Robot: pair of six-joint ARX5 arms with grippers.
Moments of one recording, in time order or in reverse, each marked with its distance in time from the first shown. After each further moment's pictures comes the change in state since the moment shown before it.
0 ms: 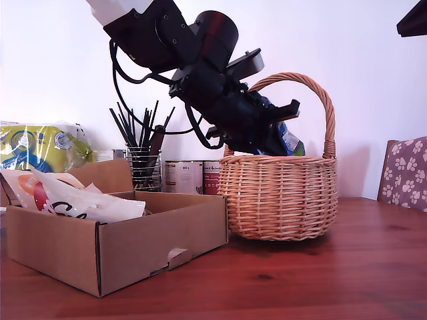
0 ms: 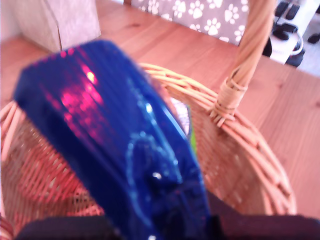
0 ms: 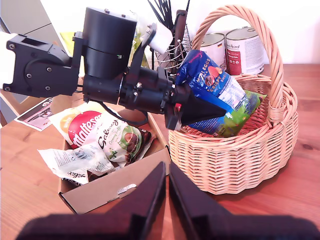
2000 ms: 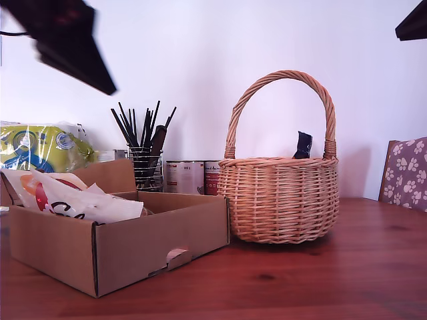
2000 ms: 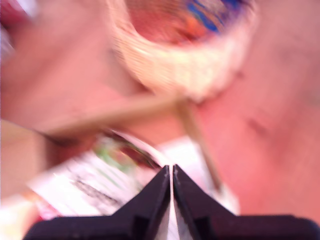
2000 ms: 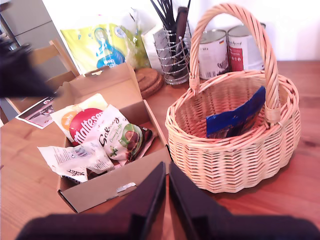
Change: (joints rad) left arm 0.338 -0.775 -0.352 -0.831 0.214 0.492; right arm 0.000 0.018 0.000 -0.001 -0.004 0.000
